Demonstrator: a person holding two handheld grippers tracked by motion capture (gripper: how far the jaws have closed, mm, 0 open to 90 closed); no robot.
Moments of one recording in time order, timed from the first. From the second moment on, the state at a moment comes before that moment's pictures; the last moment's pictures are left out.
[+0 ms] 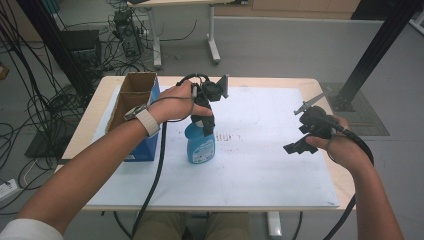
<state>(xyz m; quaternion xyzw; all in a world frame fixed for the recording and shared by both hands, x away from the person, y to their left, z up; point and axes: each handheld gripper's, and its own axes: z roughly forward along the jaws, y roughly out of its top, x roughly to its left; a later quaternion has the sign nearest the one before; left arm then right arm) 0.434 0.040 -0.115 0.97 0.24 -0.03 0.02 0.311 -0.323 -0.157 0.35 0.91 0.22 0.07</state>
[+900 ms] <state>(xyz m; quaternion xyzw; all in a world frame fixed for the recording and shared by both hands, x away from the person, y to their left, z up) 0.433 0.042 -0.118 0.97 0.25 -0.03 0.03 0.310 -0.325 -0.157 0.35 0.91 0.22 0.07</state>
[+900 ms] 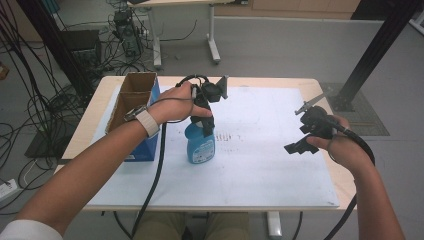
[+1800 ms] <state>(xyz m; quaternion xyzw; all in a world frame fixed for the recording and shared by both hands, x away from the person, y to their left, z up) 0.433 0.043 -0.124 0.97 0.25 -0.03 0.03 0.311 -0.324 -0.157 0.35 0.91 0.22 0.07</state>
